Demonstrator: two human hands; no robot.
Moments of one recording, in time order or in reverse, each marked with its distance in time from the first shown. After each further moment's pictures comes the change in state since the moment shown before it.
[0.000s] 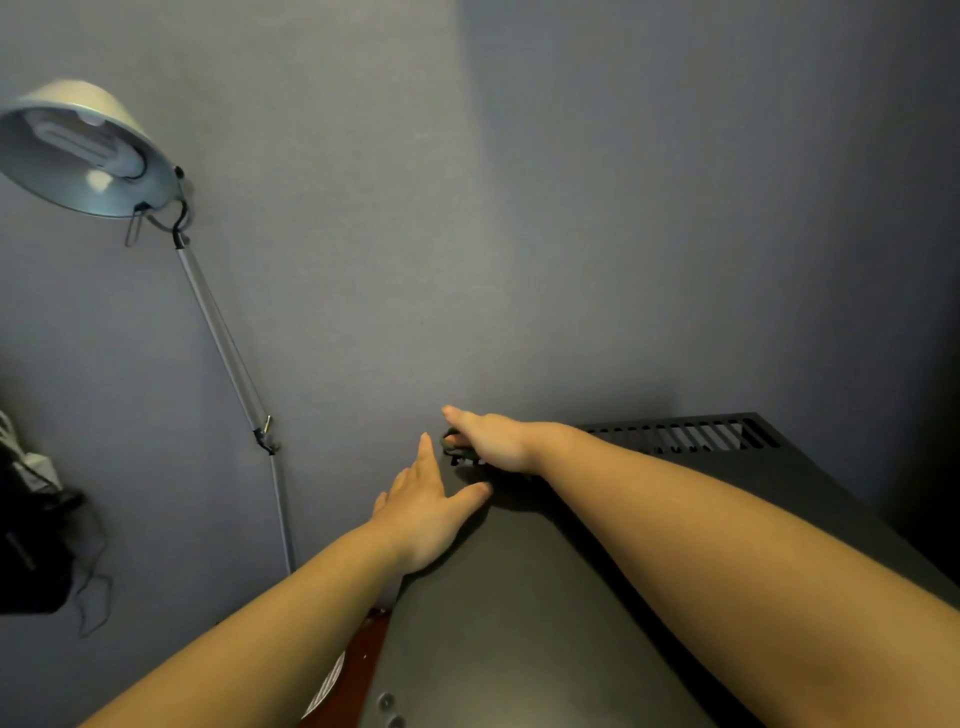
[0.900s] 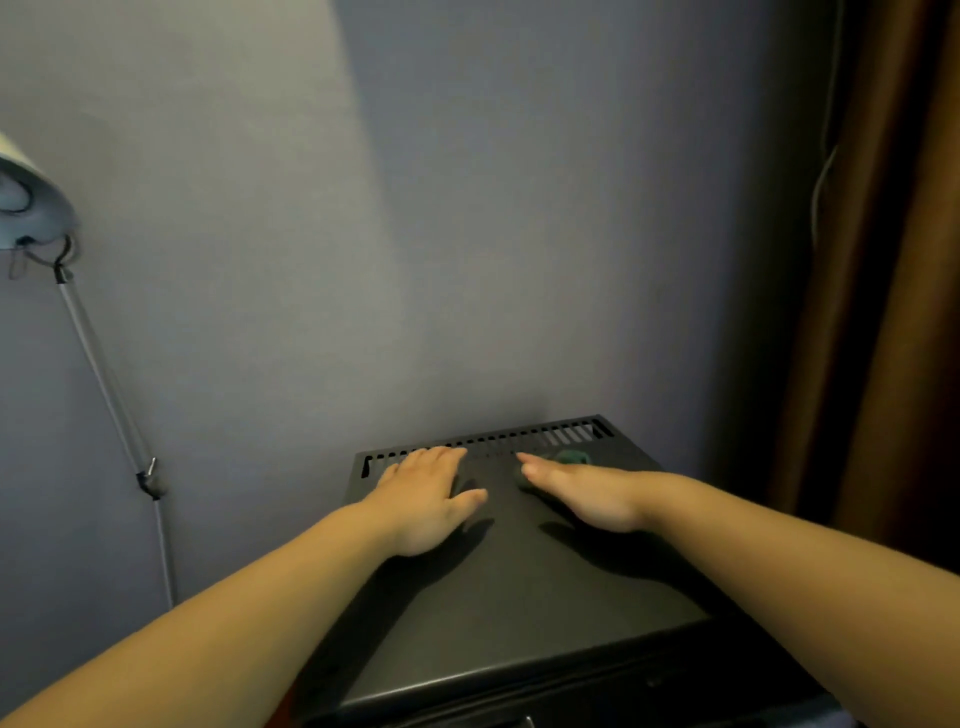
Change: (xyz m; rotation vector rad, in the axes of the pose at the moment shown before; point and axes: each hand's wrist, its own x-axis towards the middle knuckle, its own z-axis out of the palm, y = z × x) left_hand -0.046 0.084 0.006 0.384 -0.070 0.510; right_hand -0.207 0.102 -0.038 -0.292 0.216 0.107
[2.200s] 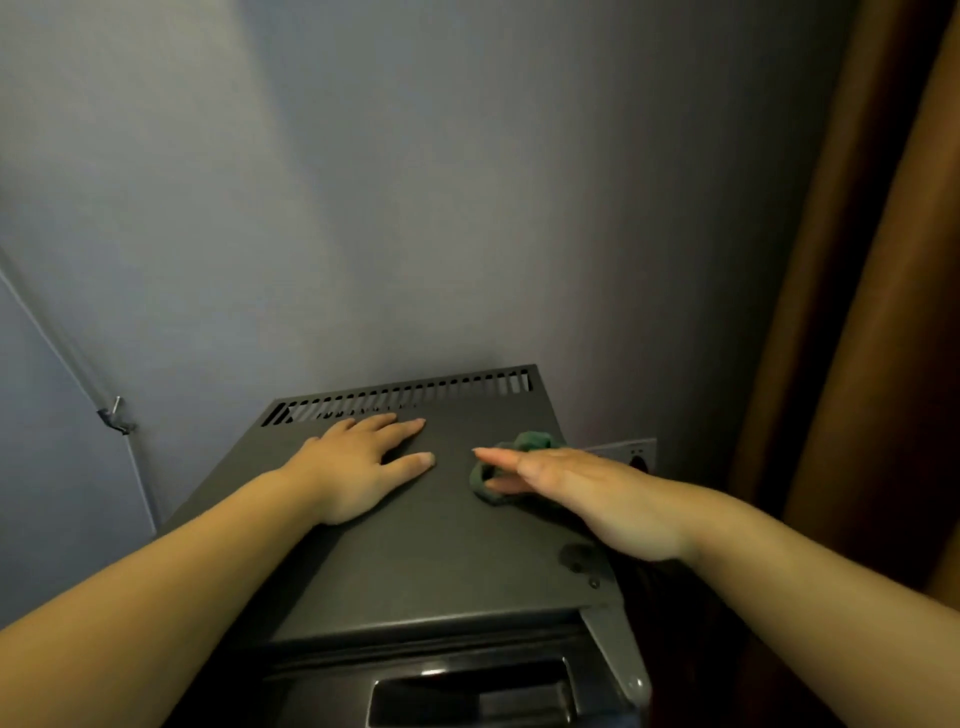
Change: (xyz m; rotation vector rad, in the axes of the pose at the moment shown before) left_hand 0.034 0.083 0.028 0.066 -0.143 -0.252; right_hand -0.076 0.128 -0.035 0.170 -0.087 -0.422
